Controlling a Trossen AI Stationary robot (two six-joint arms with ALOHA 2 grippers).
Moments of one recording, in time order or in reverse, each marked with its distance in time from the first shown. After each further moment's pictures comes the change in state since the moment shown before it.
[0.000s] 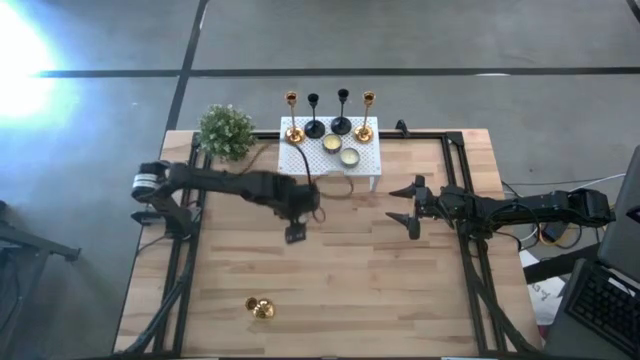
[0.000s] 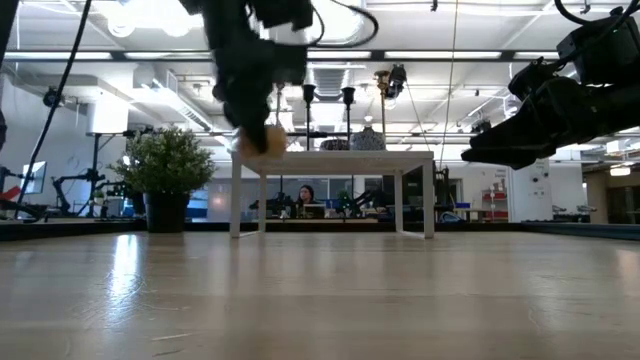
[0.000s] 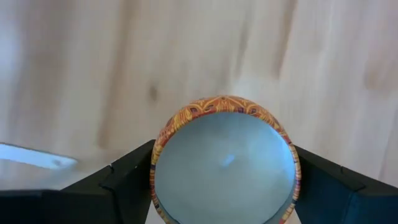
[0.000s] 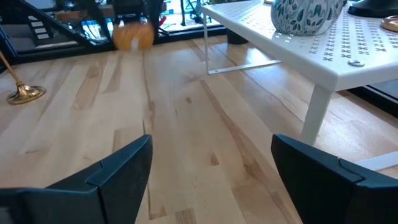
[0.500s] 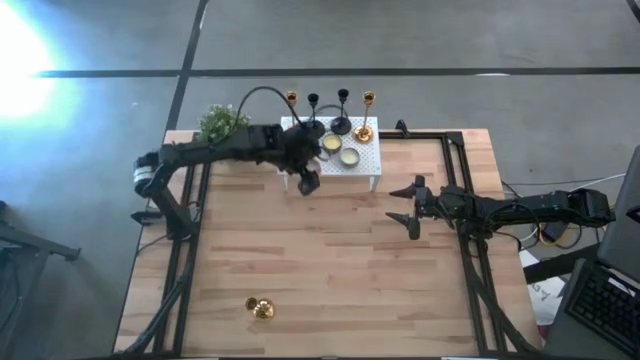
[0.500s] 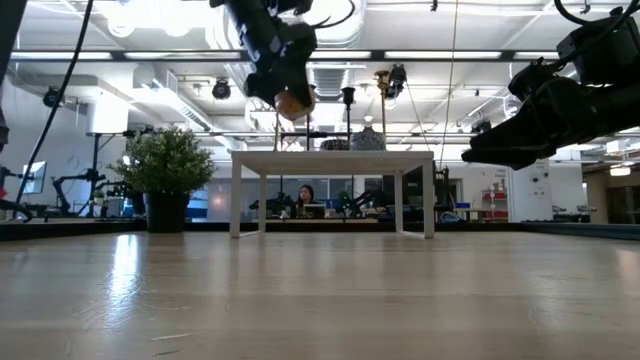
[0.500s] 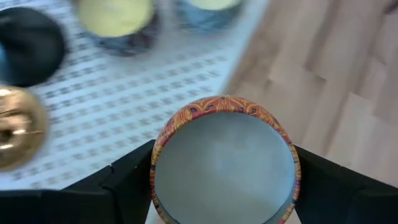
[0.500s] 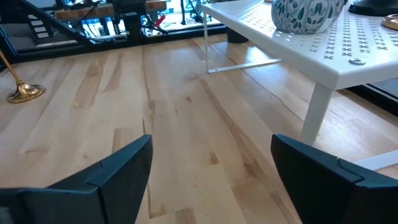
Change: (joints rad) left arm 0.252 -0.006 0.264 -0.038 -0.008 -0.014; right arm 0.000 0.000 0.000 -0.003 0.000 0.000
